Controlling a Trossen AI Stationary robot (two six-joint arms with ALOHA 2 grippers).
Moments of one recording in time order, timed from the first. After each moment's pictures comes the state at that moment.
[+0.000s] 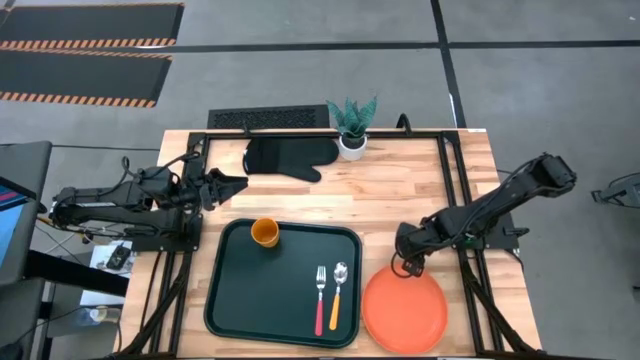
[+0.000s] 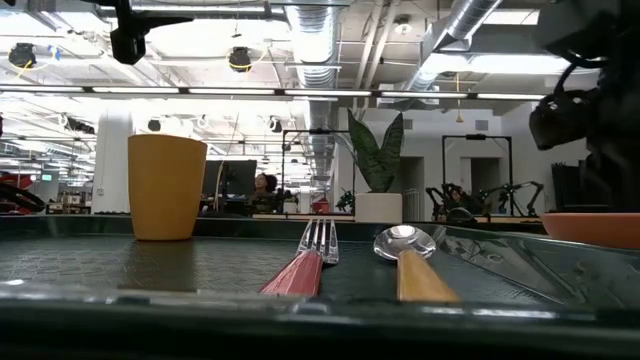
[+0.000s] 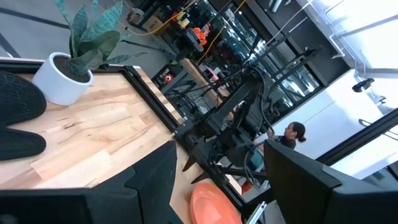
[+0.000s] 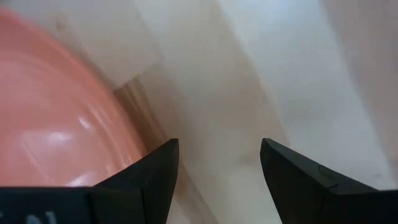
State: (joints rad) left arm 0.01 0.44 0.55 -0.12 -0.23 -0.86; right arm 0.36 1.23 0.56 -0.66 -0.03 0.89
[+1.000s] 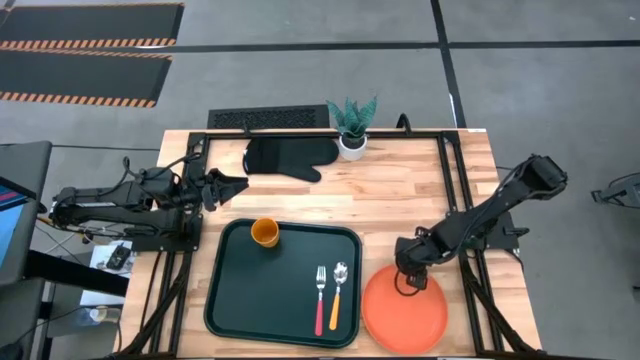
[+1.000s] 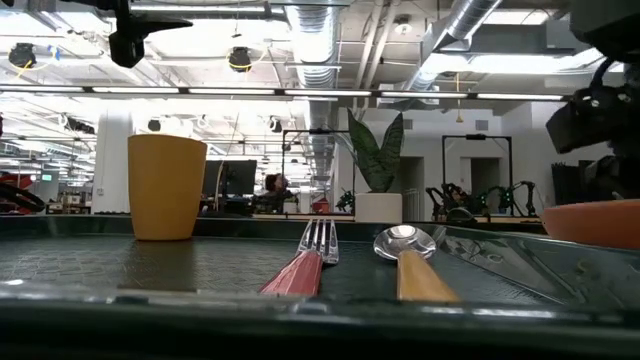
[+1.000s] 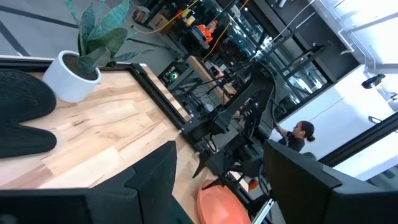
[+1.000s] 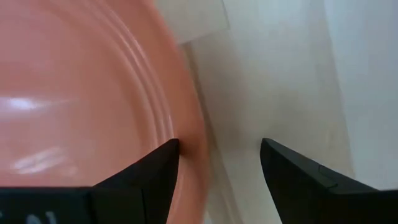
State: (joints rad) left arm 0.01 0.45 0.55 -0.15 -0.23 -0.85; right arm 0.49 1.34 0.58 -0.60 -0.02 0.83
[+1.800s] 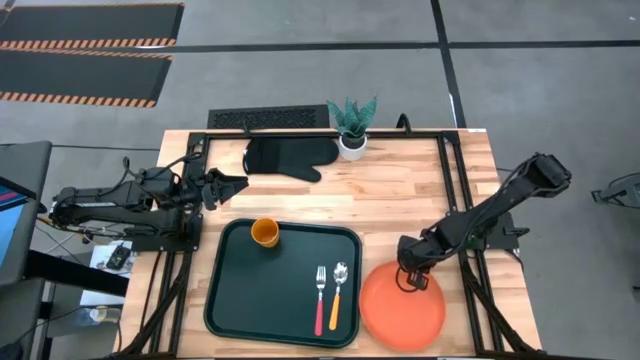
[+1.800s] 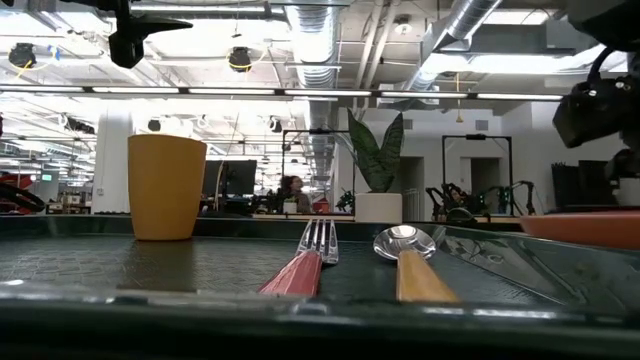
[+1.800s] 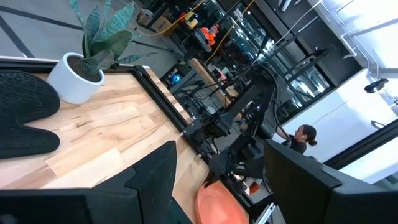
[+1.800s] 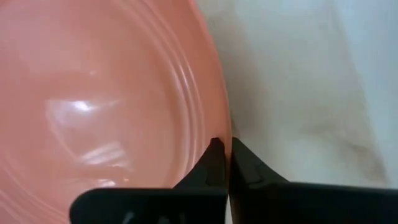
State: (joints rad) left arm 0.01 0.44 0.55 -0.15 -0.25 -0.86; right arm 0.48 1.28 0.58 -0.67 -0.06 0.91
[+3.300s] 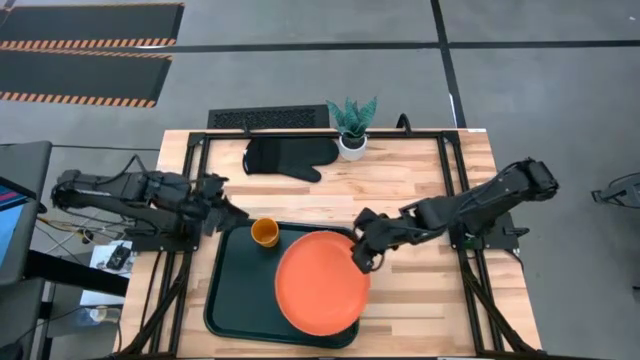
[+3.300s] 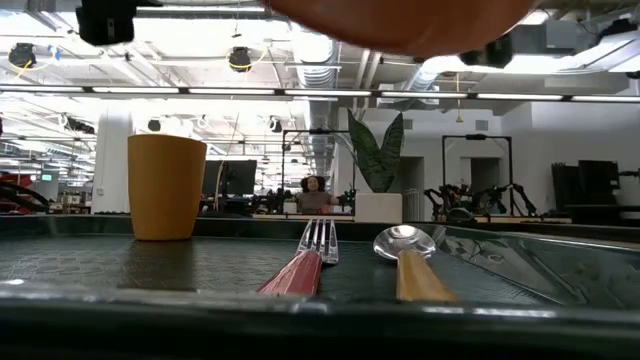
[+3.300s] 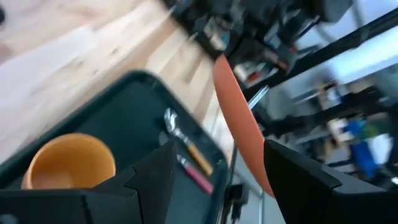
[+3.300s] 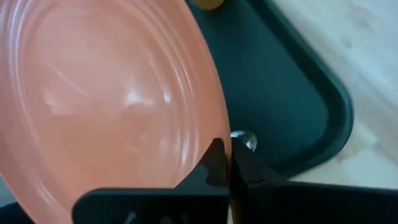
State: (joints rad) left arm -0.16 0.64 0.79 -0.54 -0.01 -0.94; right arm 0.31 1.45 1.17 -0.55 0.13 0.98
